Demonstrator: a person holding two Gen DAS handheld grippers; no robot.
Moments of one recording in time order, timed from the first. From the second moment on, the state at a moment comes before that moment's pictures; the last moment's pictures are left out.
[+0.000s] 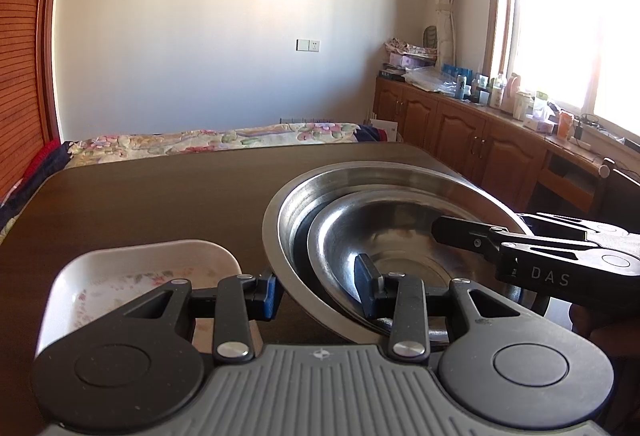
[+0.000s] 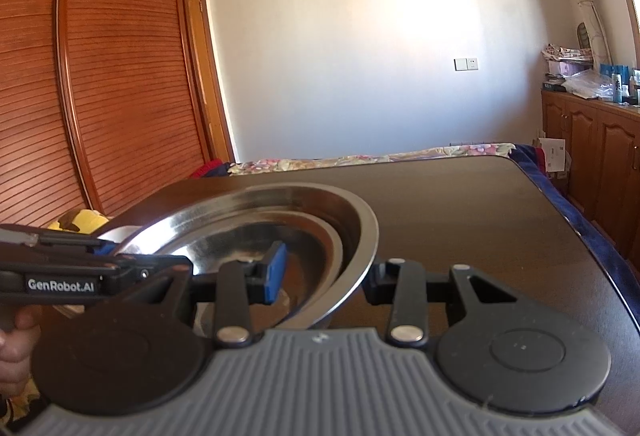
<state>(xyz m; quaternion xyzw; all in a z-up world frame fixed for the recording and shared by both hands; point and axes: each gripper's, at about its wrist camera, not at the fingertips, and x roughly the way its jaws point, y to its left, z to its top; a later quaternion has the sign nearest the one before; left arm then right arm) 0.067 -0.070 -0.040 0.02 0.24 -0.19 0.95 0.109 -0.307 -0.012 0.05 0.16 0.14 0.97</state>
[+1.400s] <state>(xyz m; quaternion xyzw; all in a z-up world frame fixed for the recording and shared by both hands) 0.052 0.041 -0.036 0.00 0.23 -0.09 0.97 0.137 -0.203 0.000 0.03 0.19 0.28 0.94</state>
